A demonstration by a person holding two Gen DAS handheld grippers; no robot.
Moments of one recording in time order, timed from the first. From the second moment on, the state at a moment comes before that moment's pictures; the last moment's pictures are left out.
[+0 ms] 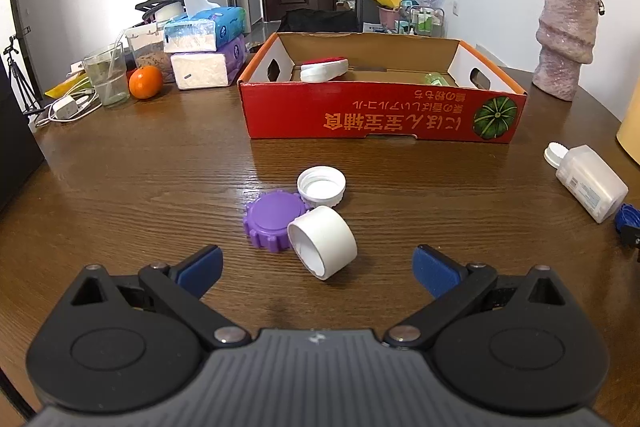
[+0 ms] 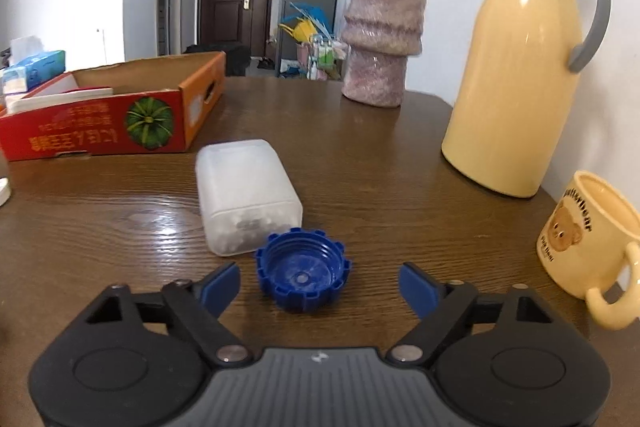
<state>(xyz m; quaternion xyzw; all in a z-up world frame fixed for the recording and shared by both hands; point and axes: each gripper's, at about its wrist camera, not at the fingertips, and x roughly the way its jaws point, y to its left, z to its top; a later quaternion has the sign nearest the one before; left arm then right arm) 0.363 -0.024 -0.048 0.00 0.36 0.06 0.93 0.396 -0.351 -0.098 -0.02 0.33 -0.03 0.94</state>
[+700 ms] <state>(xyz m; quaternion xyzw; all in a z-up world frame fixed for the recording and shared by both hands) 0.392 -0.025 -0.076 -0.02 0.35 0.16 0.92 0.381 -0.330 -0.094 0.03 0.26 -0.04 0.97</state>
